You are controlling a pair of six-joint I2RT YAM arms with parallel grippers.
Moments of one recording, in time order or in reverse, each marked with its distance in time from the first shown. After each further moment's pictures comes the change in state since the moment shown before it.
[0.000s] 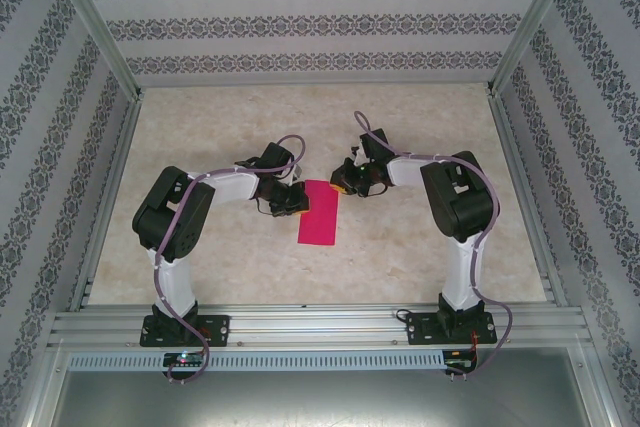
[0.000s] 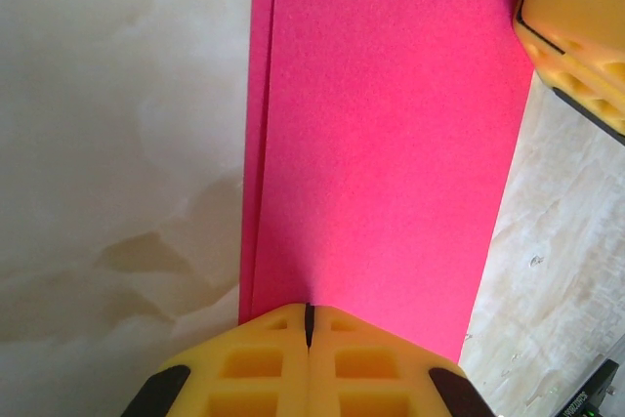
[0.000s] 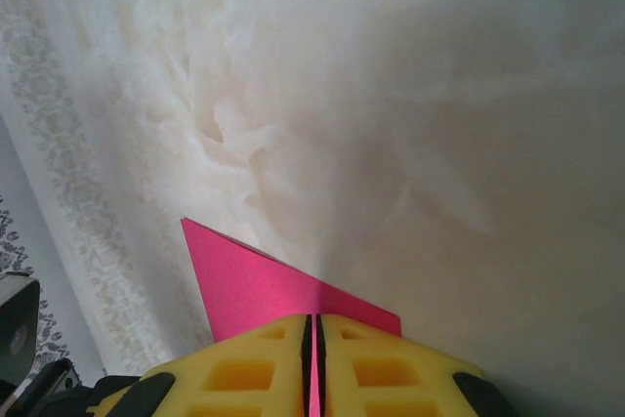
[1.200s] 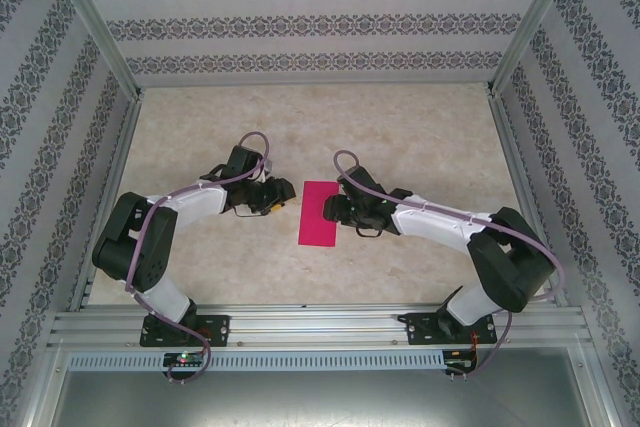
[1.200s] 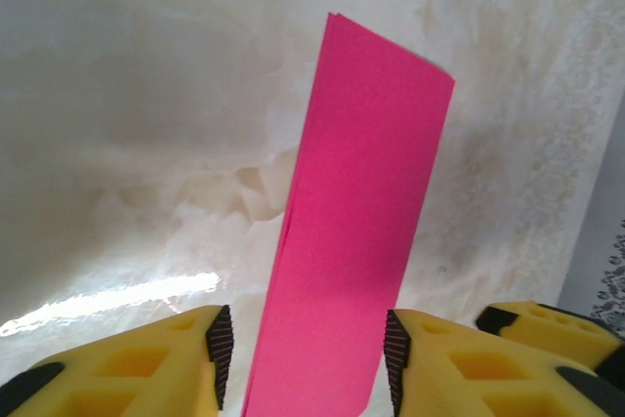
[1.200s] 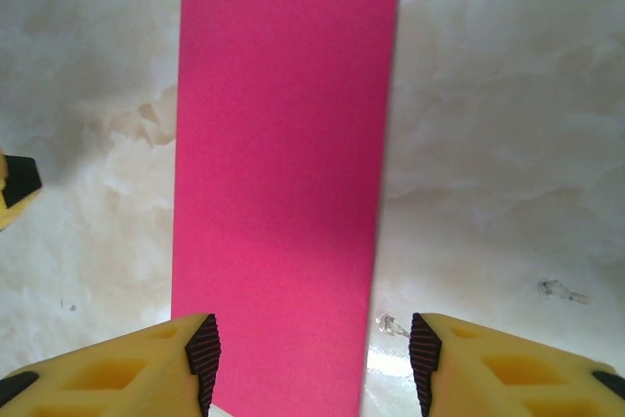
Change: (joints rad) left arm 0.113 -0.278 -0.245 0.183 0.013 -0.179; right arm 0.346 -0.502 -0.312 -0.182 0.583 -0.008
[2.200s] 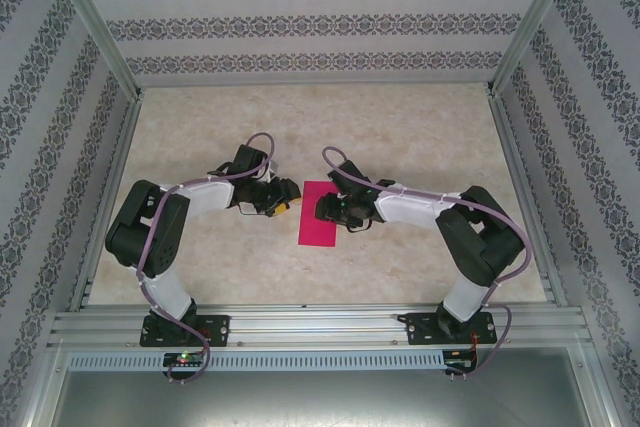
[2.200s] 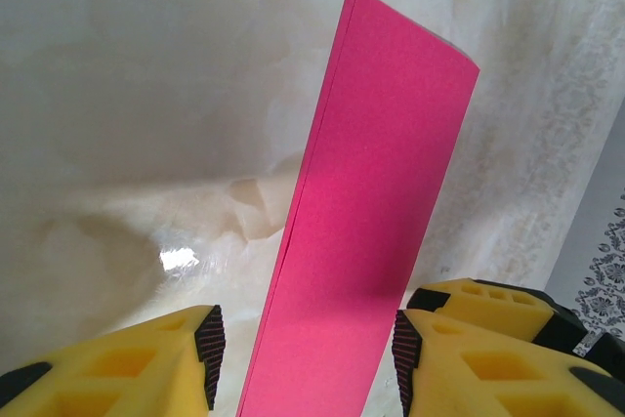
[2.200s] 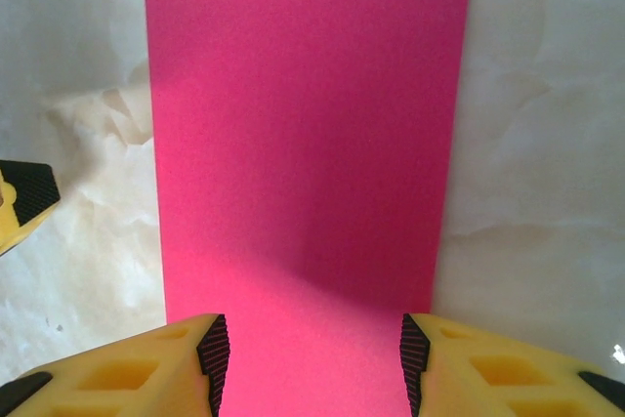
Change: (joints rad) left arm -0.002 0.109 0.054 -0.001 0.066 -0.011; right arm -0.026 0.189 0.106 0.000 -0.126 0.009
